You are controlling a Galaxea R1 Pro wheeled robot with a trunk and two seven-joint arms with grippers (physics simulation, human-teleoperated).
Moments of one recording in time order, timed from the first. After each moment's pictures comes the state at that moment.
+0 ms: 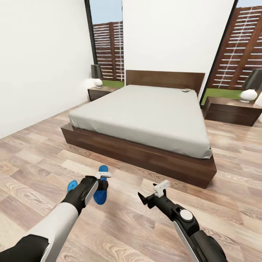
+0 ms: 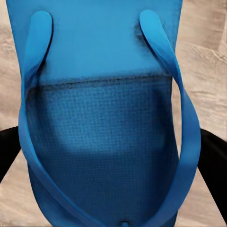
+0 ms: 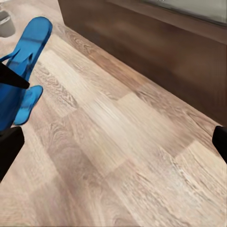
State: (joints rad) left arm -0.83 -0.05 -0.16 -0.59 0.13 0.65 0.07; right arm -0.30 -0.08 0.32 -1.36 -0.09 0.25 0.25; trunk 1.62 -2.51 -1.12
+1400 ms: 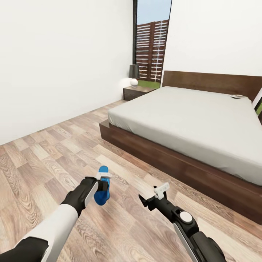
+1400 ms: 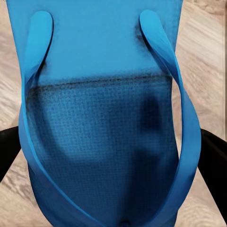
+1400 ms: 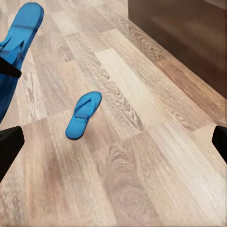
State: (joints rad) left arm -0.81 -0.06 -0.15 -0.60 0.13 0.64 0.07; right arm -0.30 -0.08 0.32 -1.31 -0.09 0.22 0.25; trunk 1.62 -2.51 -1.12
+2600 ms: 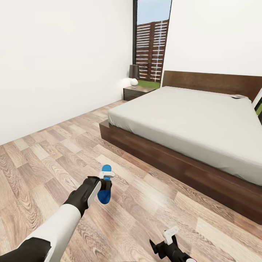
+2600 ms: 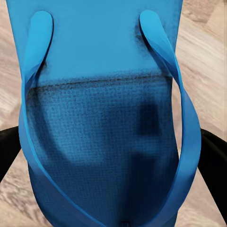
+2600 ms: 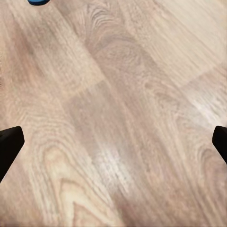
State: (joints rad) left arm -0.81 -0.08 -0.15 -0.62 0.13 0.64 0.07; right arm -0.31 -0.04 0.32 -0.53 -0.08 -0.22 0.20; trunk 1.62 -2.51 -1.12
